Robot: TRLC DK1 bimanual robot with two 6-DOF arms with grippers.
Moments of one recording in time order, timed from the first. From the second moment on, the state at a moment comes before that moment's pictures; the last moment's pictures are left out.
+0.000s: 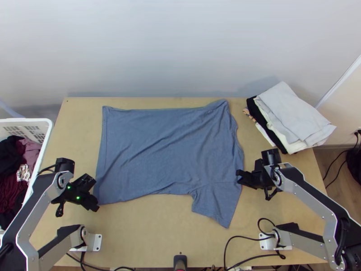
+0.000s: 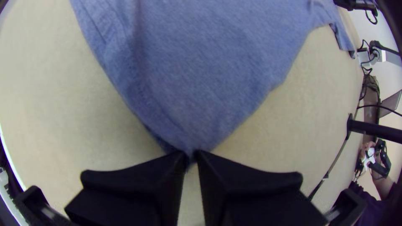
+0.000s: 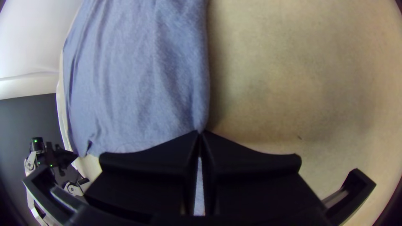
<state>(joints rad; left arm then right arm) 0.18 1.12 0.60 -1.00 0.17 0.73 0.17 1.28 0.56 -0.51 -0.37 0.50</state>
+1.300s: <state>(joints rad) 0.22 1.36 1.21 -0.74 0.32 -0.20 0.12 1.21 1.05 -0.54 -0.30 0.49</state>
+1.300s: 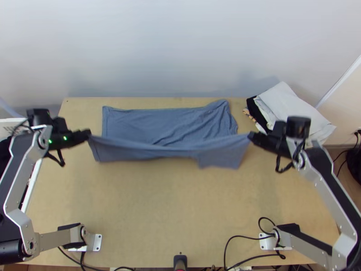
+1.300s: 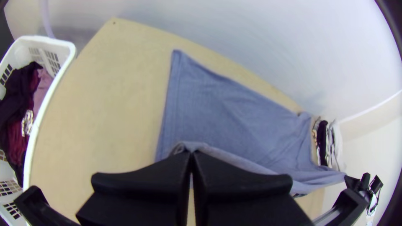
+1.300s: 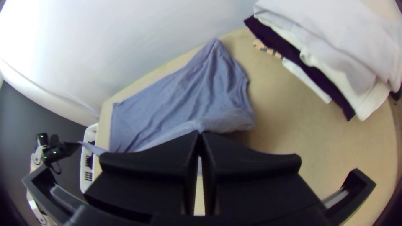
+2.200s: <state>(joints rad) 0.18 1.59 2.06 -0.76 -0.08 -0.22 0.05 1.84 2.31 -0.89 -0.46 0.10</state>
